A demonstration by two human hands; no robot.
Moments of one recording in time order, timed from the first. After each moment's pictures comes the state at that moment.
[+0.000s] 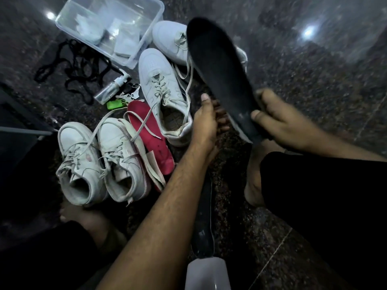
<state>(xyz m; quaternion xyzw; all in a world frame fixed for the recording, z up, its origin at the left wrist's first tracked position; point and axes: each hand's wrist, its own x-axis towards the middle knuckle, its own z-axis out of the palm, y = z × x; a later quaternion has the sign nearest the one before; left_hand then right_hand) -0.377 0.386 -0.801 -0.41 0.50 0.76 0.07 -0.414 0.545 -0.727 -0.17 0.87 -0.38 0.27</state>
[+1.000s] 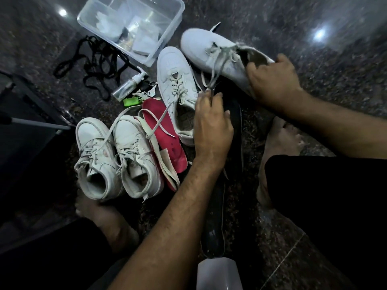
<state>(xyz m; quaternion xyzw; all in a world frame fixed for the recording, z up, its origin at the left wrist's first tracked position) -0.351 0.356 -0.785 -0.19 0.93 0.31 -0.07 -0.493 0.473 -0.785 -0.36 0.92 0.13 0.00</state>
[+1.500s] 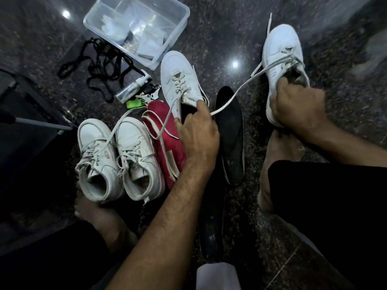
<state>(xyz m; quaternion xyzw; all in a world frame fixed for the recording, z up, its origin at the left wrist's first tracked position) -0.345 0.332 -0.781 -0.26 0.95 0.17 0.00 -0.469 0.525 -0.803 -0.25 0.96 0.13 -0.07</state>
